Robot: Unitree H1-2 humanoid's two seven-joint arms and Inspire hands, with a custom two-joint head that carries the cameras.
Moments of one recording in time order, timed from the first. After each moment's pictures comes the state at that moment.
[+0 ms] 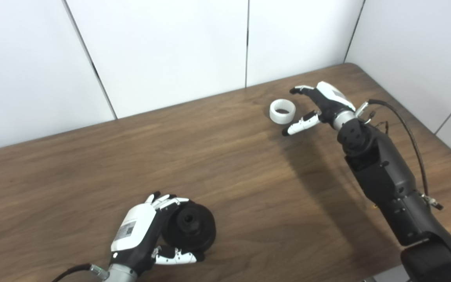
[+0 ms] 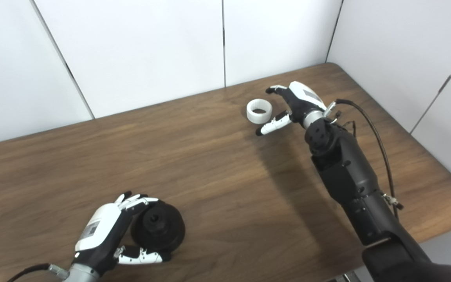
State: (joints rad) left arm -0.01 0.21 -0.43 -0.26 0.74 0.06 -0.25; right arm -0.33 -0.49 -0.03 0.03 -0.66 0.47 0.32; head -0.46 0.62
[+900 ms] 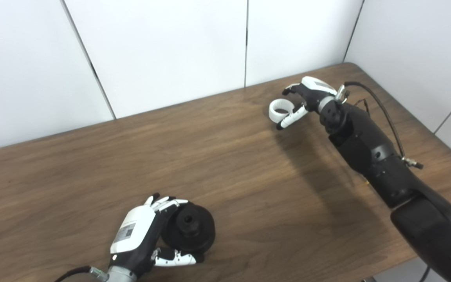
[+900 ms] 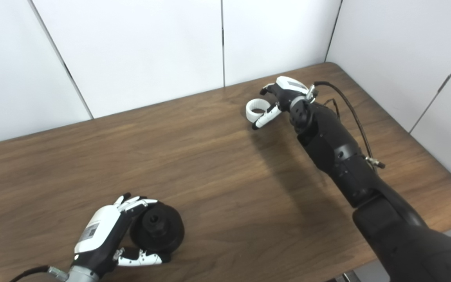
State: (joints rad) left arm 0.00 0.21 -0.43 -0.26 0.75 0.06 -0.25; right arm -0.51 -0.56 0.16 0.29 -0.68 0.46 0.31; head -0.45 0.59
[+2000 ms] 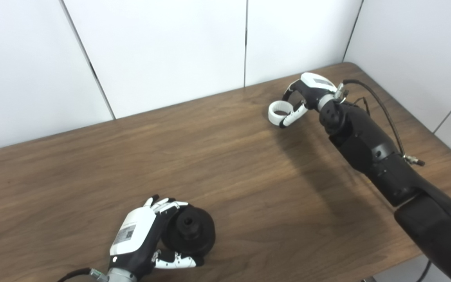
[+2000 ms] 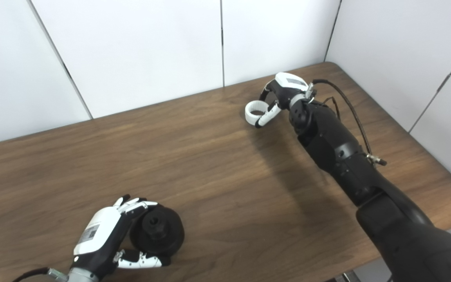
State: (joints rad) left arm 0.01 0.21 -0.43 -0.29 0.77 0.09 -0.28; right arm -0.51 -0.57 0.18 0.29 -0.68 0.46 0.26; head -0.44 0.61
